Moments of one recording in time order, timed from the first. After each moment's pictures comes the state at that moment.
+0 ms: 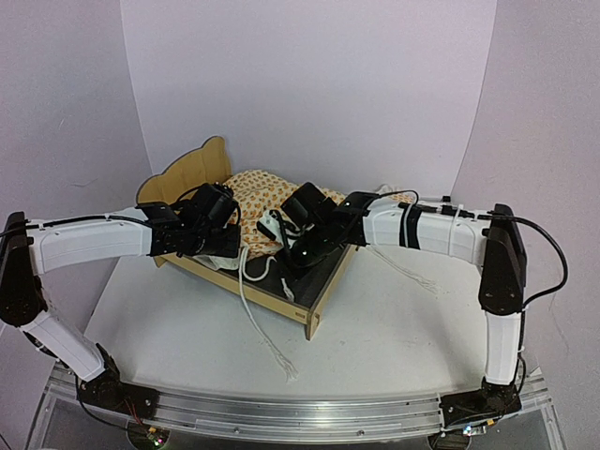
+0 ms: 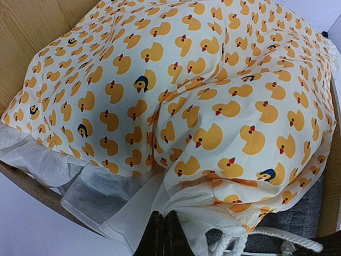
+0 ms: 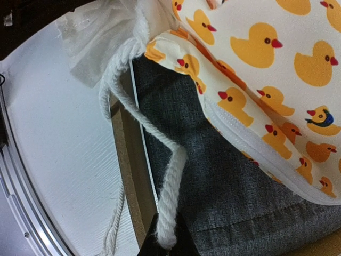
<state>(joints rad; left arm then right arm) -0.83 1.50 1.15 -0.46 -0.44 -0.50 0.98 2.02 1.71 -0.65 -0.12 0.11</state>
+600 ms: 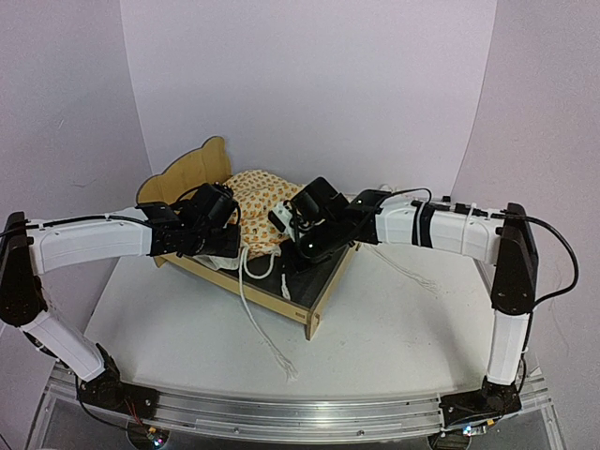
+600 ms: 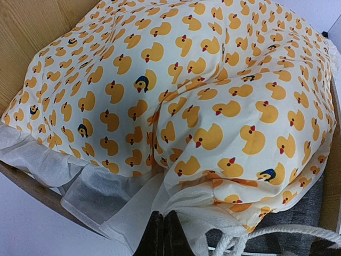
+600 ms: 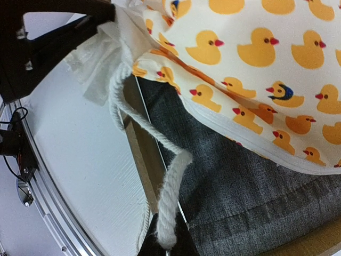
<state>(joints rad) -0.83 1.50 1.15 -0.46 -0.44 -0.50 0.96 1.95 1.65 -0.59 -0.18 0.31</state>
